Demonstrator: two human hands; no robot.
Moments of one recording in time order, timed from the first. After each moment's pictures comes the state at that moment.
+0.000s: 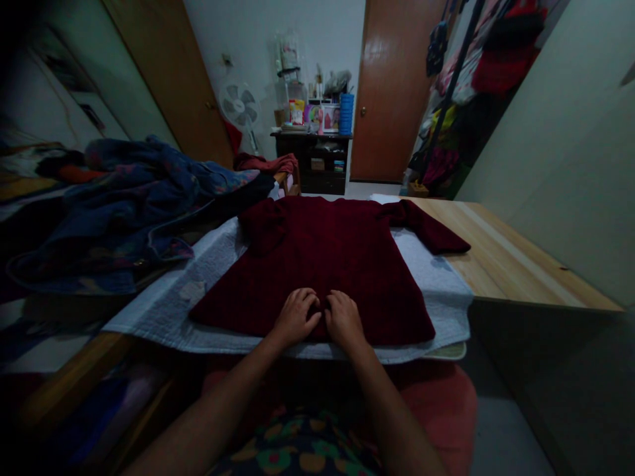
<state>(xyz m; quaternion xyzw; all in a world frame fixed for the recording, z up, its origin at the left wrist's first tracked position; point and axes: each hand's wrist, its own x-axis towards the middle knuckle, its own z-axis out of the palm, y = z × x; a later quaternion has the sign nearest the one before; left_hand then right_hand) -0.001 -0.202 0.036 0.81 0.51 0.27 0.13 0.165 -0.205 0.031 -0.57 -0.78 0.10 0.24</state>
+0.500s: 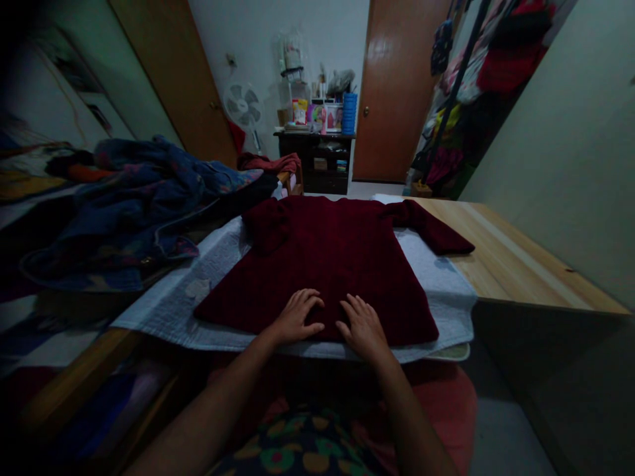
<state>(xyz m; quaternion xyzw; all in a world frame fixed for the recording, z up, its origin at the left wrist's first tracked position) -0.018 -0.201 0.040 0.84 0.45 0.23 0.19 0.205 -0.225 0.027 -0.57 -0.81 0.08 0.13</state>
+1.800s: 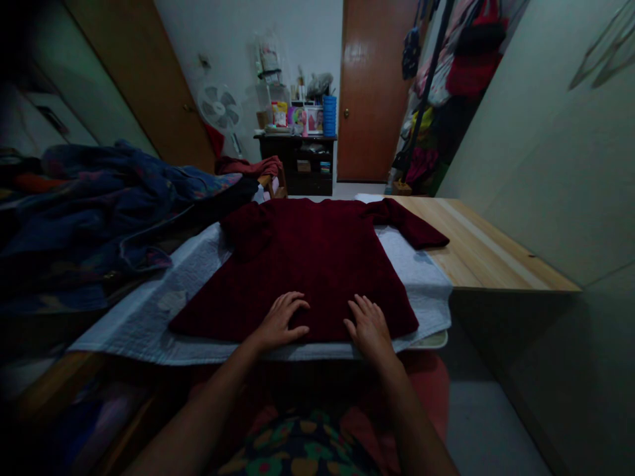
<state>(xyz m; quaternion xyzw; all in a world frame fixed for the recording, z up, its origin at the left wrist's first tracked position) -0.020 -0.199 0.038 0.84 0.45 0.22 0.20 0.247 -0.237 0.021 -0.63 -0.76 0.02 0.18</state>
